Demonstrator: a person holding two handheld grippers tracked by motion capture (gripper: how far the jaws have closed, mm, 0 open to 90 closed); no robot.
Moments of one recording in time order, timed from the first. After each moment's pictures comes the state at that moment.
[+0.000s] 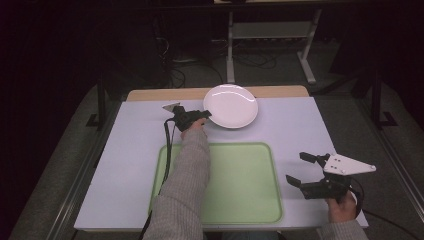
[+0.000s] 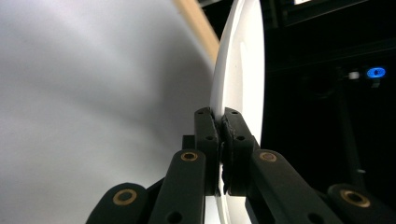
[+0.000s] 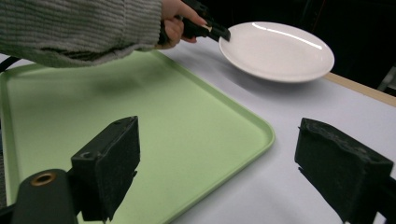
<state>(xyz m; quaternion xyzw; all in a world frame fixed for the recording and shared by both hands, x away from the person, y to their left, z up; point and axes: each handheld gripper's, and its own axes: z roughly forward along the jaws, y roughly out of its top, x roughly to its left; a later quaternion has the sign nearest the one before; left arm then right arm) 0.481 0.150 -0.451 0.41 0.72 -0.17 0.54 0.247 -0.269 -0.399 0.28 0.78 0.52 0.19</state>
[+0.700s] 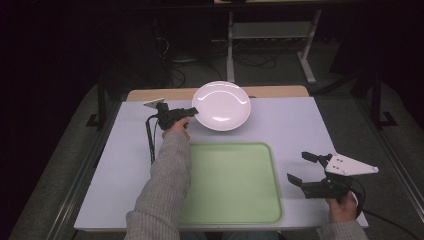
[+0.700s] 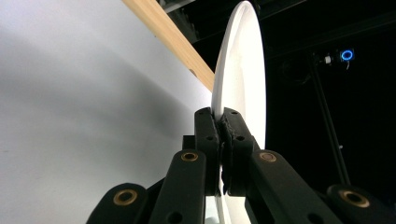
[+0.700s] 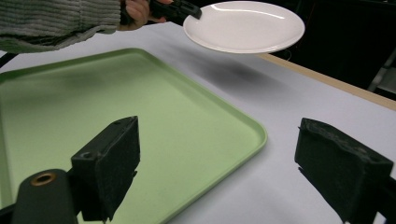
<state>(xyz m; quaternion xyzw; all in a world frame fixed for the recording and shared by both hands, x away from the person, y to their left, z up) 0.459 0.197 -0.421 0.45 0.68 -0.15 0.56 0.246 -0.271 -0.399 0.29 0.77 0.53 0.20</state>
